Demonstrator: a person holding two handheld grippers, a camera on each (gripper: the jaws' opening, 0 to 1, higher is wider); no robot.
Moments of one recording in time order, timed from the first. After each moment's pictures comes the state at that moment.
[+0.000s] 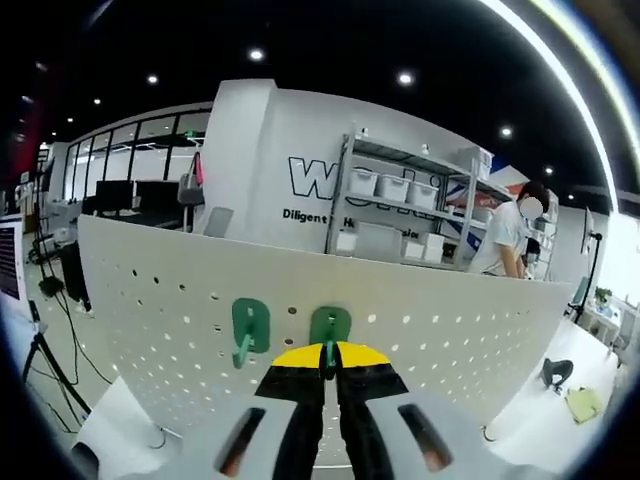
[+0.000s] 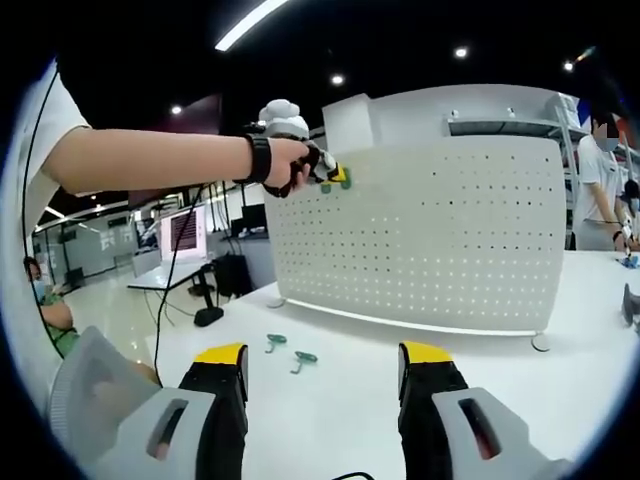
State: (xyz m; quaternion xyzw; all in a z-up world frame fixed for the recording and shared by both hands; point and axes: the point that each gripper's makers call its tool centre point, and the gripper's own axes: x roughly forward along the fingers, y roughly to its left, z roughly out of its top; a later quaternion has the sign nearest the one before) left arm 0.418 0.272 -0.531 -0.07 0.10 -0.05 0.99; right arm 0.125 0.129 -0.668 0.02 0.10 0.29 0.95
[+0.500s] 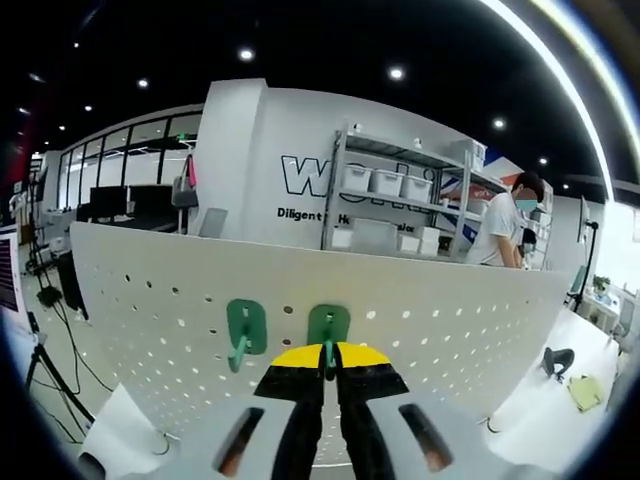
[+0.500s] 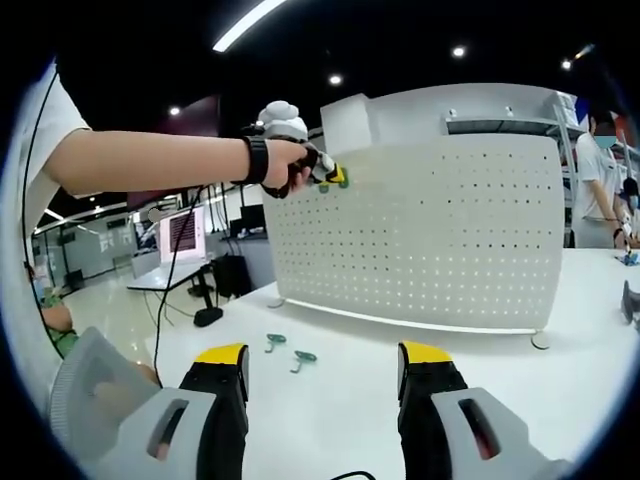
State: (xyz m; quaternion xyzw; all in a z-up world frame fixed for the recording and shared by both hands) left arm 0.419 0.271 -0.535 -0.07 0.11 -0.06 0.99; right arm 0.125 0.128 -0.670 0.03 0.10 0.29 0.95
